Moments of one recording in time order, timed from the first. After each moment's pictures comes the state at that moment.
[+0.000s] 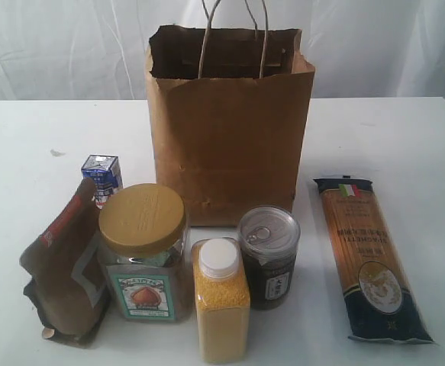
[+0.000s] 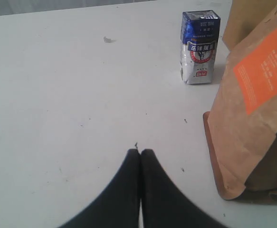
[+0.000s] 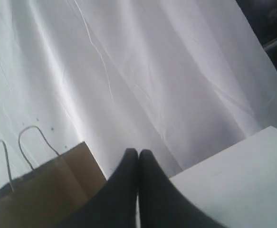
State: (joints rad) left arm -0.14 0.00 0.02 -0.10 0.39 0.13; right arm 0.04 0.00 0.00 0.26 -0.19 0.33
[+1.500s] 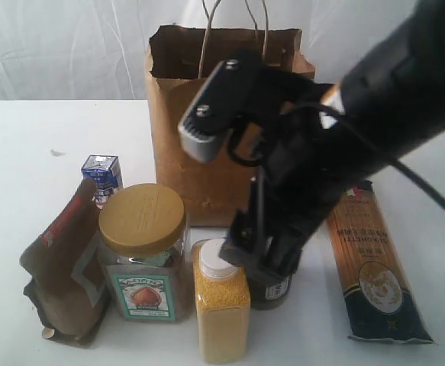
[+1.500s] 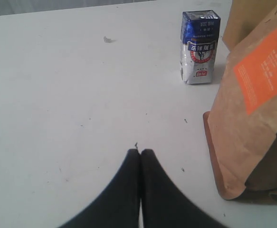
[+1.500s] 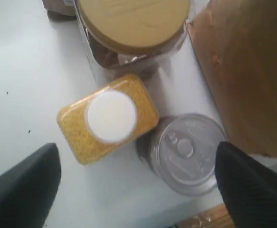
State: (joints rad) left arm -0.14 0.00 0.02 -0.10 0.39 0.13; right arm 0.81 1.35 -1.17 0.10 0.94 -0.51
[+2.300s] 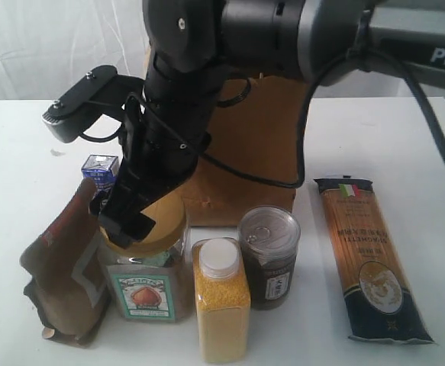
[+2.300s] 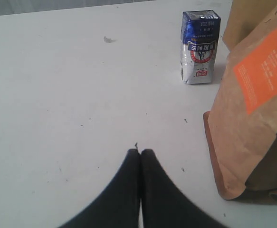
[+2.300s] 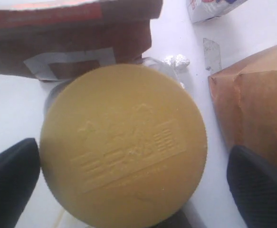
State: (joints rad) left arm -0.14 0.00 0.02 -0.10 0.39 0.13; right arm 0.87 1.87 -1.69 0.10 1.08 -0.36
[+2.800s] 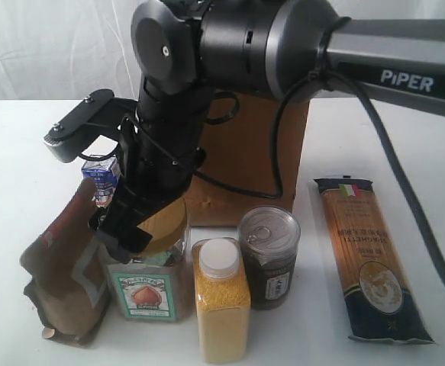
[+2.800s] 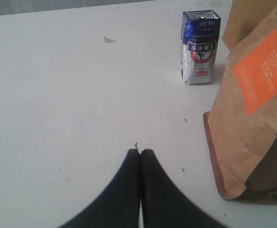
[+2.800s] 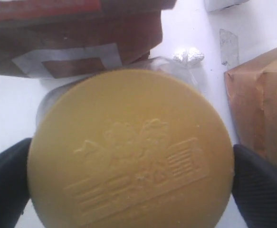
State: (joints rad) left arm -0.14 0.00 0.02 -0.10 0.39 0.13; right arm 0.88 1.93 -1.70 0.11 1.09 -0.36
